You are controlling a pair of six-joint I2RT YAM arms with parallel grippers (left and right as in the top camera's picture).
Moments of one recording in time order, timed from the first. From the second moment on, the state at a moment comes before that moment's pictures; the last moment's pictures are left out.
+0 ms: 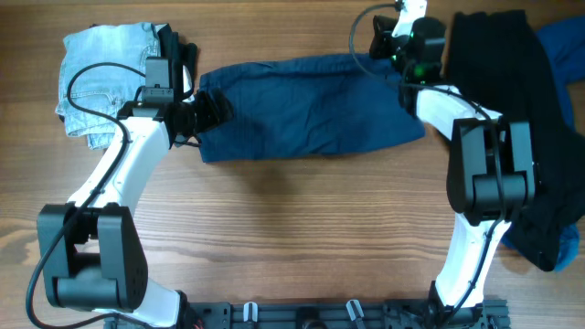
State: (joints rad) left arm -0.06 1.71 1.15 -0.52 0.21 -0.51; right arm 0.08 2.18 1.39 0.45 -0.21 0.21
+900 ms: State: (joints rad) left arm -0.06 1.71 1.15 -0.57 0.04 -0.53; right arm 0.00 2.01 1.24 -0.30 -0.21 0.20
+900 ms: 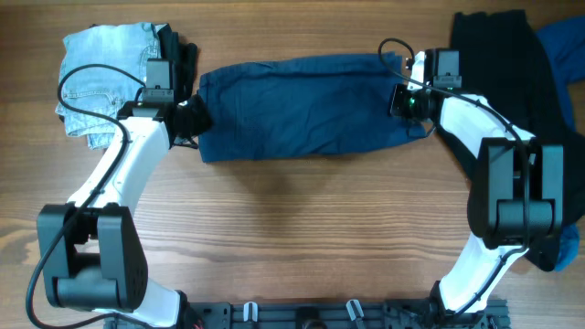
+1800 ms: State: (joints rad) left arm 0.08 1.83 1.15 -0.45 0.35 -0.13; right arm 0.01 2.01 1.19 -0.27 -0.15 0.20
